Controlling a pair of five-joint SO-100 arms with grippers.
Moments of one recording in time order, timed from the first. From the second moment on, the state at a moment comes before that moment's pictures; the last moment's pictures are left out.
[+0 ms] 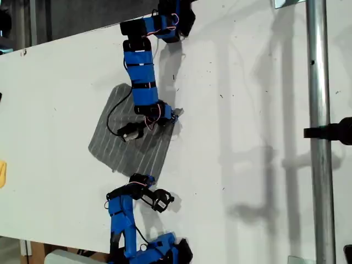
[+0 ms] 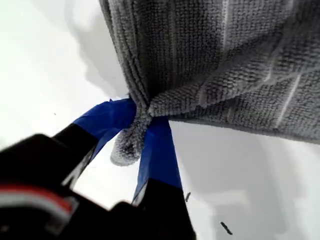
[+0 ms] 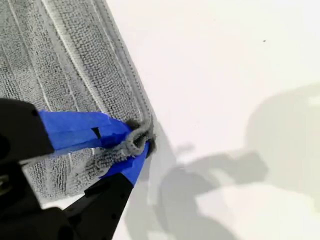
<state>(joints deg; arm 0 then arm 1) -33.1 75.9 102.7 65.0 -49.3 1.8 62.0 80.6 72.7 55.4</state>
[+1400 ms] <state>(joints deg) 2.6 90.0 94.1 82.8 -80.7 -16.3 77.4 76.6 90.8 78.0</state>
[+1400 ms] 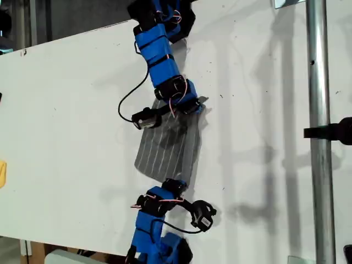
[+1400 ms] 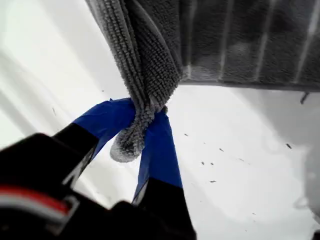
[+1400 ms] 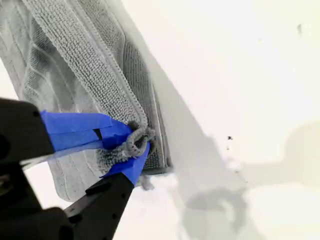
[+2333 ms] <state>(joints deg) -39.4 71.4 56.3 88.9 -40.3 29.5 100.1 88.0 96.0 45.4</state>
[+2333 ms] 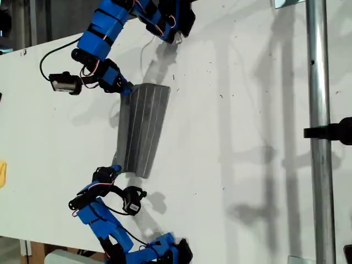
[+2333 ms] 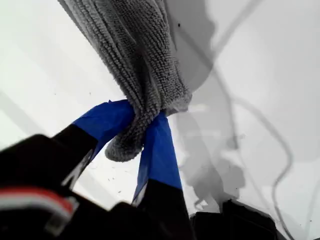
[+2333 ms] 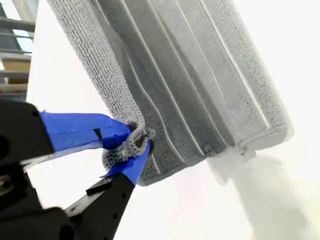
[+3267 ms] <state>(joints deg) -33.2 51.7 60.4 86.3 -49.6 16.4 84.5 108.9 72.8 59.2</state>
